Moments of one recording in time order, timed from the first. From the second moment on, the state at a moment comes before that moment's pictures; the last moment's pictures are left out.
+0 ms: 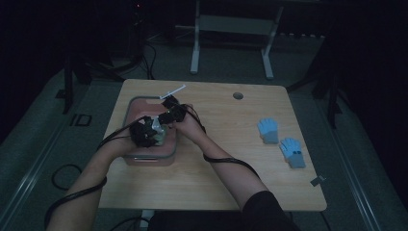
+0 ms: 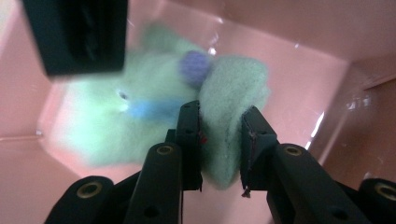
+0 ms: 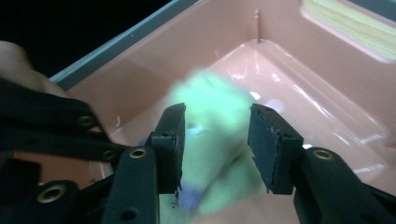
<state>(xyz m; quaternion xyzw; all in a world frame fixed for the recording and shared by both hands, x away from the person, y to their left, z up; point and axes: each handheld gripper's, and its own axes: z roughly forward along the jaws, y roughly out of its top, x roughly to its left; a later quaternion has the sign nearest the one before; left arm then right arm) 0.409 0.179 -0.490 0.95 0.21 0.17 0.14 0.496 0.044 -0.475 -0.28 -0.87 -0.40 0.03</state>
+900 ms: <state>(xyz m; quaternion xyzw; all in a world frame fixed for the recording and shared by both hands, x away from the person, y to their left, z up) 0.391 0.177 -0.467 0.89 0.31 0.15 0.28 0.460 -0.053 -0.444 -0.26 -0.86 -0.44 0.01</state>
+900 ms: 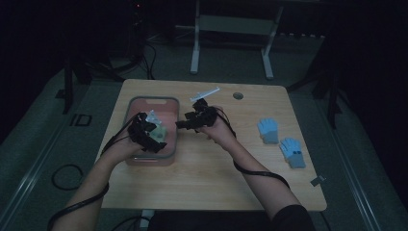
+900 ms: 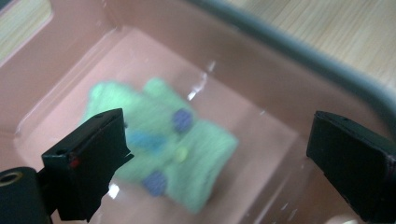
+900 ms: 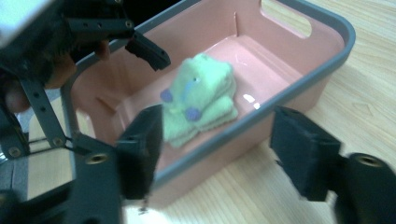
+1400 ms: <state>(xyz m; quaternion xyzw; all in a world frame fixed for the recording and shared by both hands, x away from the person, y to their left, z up) 0.368 0.137 -0.449 0.88 0.27 0.16 0.35 0.451 -0.107 -0.457 -0.27 -0.85 -0.44 0.00</state>
